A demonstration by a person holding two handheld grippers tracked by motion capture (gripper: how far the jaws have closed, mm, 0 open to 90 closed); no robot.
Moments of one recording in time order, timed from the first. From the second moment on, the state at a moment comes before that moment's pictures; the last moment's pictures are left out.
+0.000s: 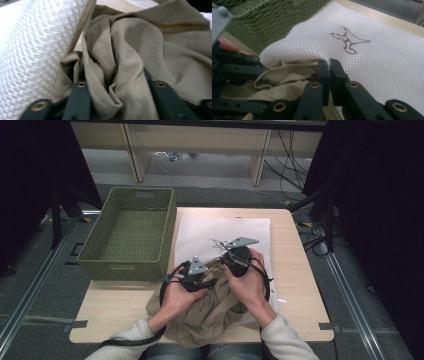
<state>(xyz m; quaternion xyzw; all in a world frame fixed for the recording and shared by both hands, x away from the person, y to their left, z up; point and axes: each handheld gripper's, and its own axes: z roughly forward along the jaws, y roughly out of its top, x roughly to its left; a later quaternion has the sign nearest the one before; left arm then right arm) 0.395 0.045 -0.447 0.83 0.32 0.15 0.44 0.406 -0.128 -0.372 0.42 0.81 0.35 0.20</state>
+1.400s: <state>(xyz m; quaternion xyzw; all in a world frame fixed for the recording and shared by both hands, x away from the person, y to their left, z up) 0.344 0.072 -0.465 0.89 0.27 0.13 0.35 0.407 -0.128 -0.375 0.43 0.81 0.35 0.19</state>
